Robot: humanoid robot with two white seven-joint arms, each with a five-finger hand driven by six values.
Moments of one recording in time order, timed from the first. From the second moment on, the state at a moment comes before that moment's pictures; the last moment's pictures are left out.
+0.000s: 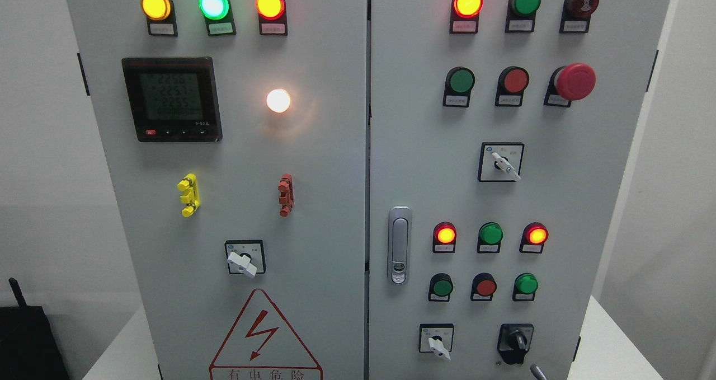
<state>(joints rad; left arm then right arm) 0.05 -0.07 -0.01 -0.11 0.03 -0.03 -0.03 0.08 0.08 0.02 -1.71 -0.03 -0.22 -0.13</state>
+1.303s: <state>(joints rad) 0.05 -0.07 -0.01 -0.11 0.03 -0.03 -0.03 0.06 0.08 0.04 -1.72 -0.03 -0.20 -0.13</state>
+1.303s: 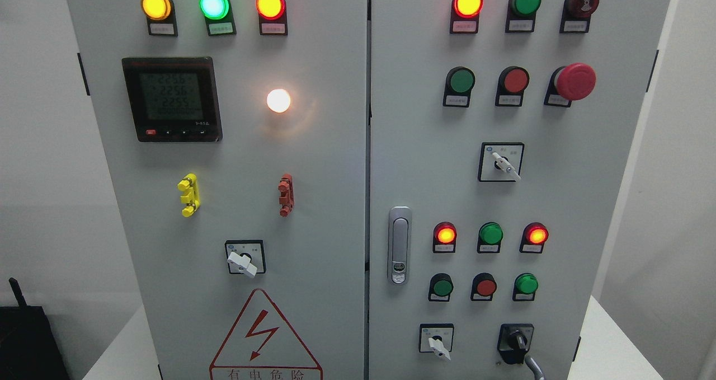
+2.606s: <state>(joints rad) 0.05 -0.07 -0.01 -0.11 0.03 -0.03 -0.03 0.06 0.08 0.08 -1.72 -0.04 -0.20 -0.14</state>
